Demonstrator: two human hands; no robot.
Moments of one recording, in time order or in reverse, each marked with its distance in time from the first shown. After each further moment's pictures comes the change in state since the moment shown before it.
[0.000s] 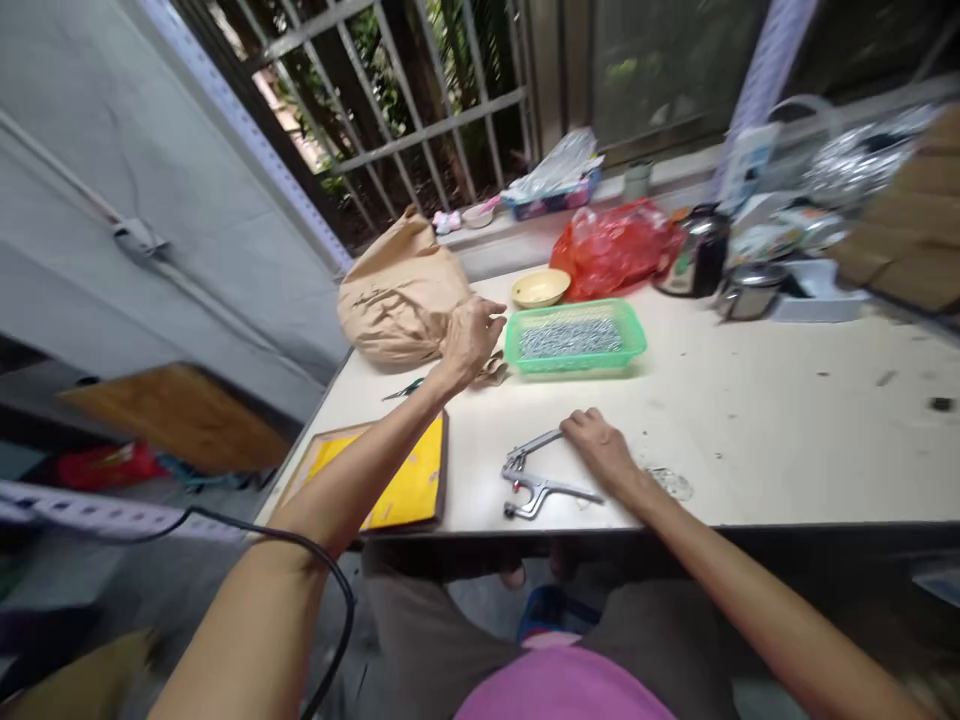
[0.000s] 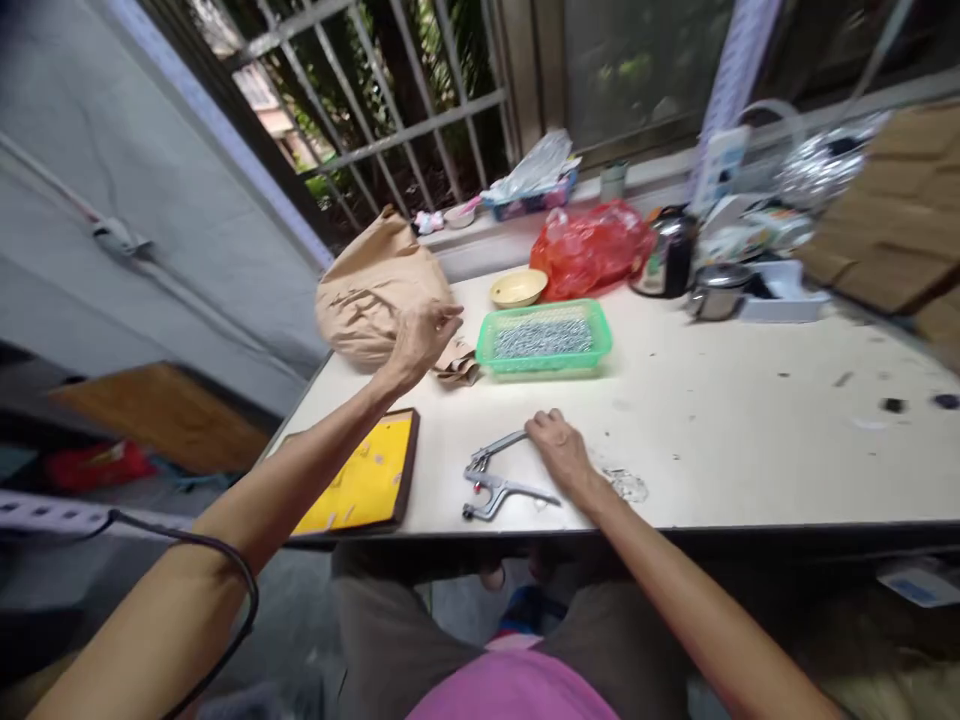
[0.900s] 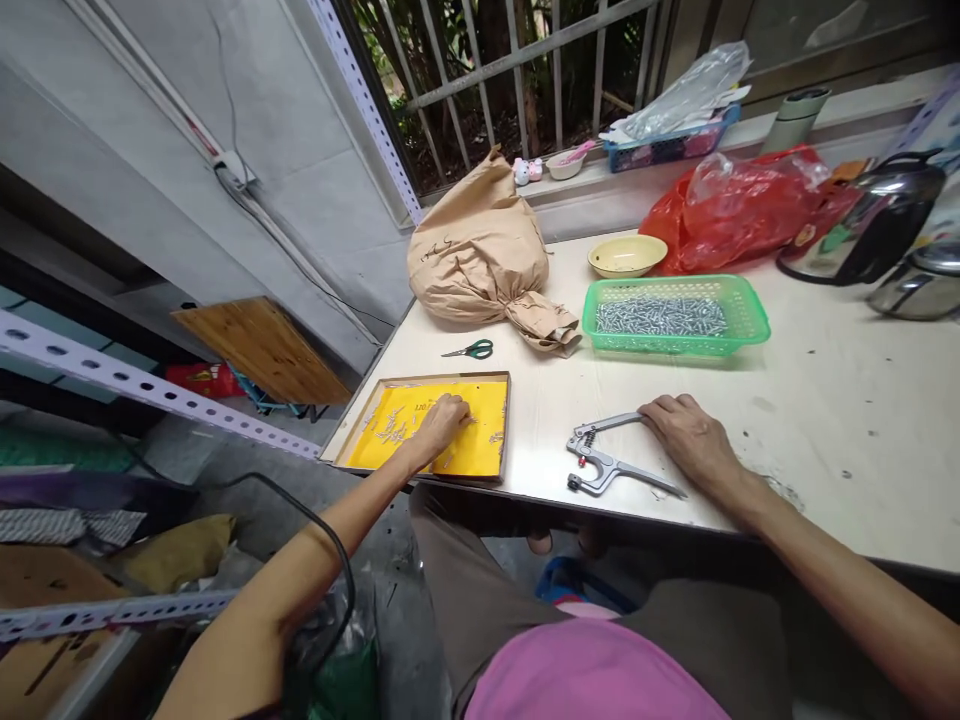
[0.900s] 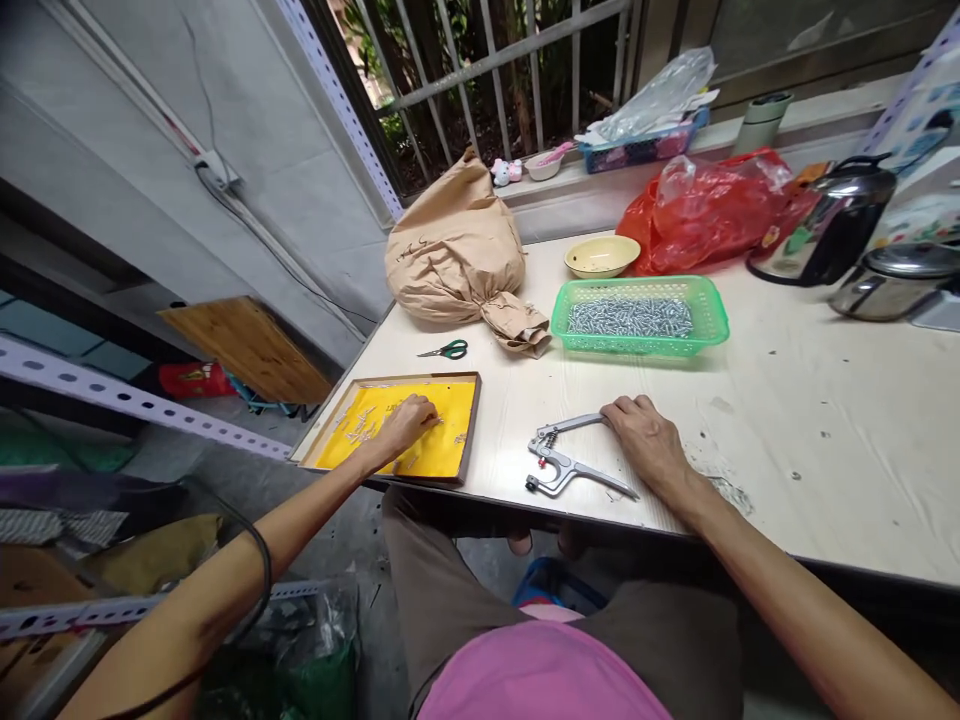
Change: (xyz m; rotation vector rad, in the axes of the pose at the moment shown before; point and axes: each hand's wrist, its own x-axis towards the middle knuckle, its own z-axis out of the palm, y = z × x) left_hand -0.212 -0.157 -0.029 0.316 -0.580 -0.237; right_hand -0.005 0.009 0.019 -0.061 0.036 -0.071
